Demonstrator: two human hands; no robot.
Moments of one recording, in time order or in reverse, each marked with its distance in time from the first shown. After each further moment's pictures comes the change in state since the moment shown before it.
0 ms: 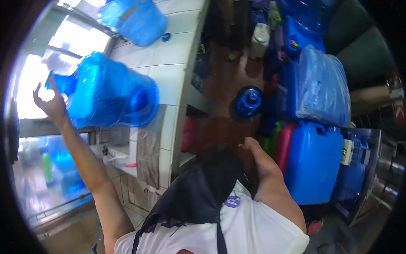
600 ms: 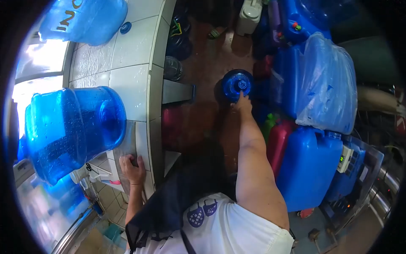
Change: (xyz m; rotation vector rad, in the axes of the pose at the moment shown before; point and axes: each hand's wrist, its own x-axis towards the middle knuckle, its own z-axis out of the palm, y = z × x) left_hand -0.331 0.165 -0.090 -0.259 -1.102 -0.341; right_hand 0.117 -0.002 -0.125 0.235 0.207 0.488
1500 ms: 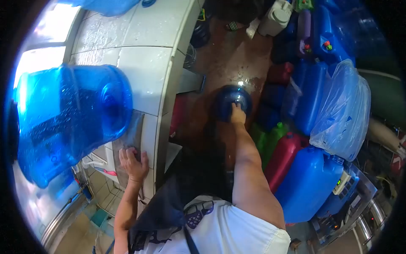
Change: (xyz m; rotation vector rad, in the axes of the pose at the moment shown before) left_hand 0.000 -0.005 0.000 0.105 -0.086 -0.026; right_hand 0.000 -0.017 0.115 -0.187 0.123 -0.338
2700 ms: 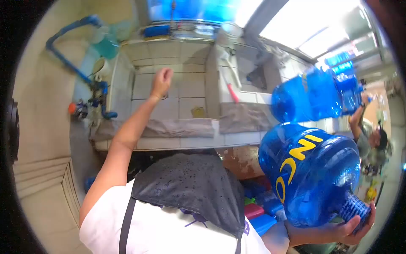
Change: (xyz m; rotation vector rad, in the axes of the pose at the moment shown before) left_hand -0.330 -0.259 -0.031 -0.608 0.994 -0.924; right_hand -0.567 -0.257 -0.456 0.114 1.379 -1.548
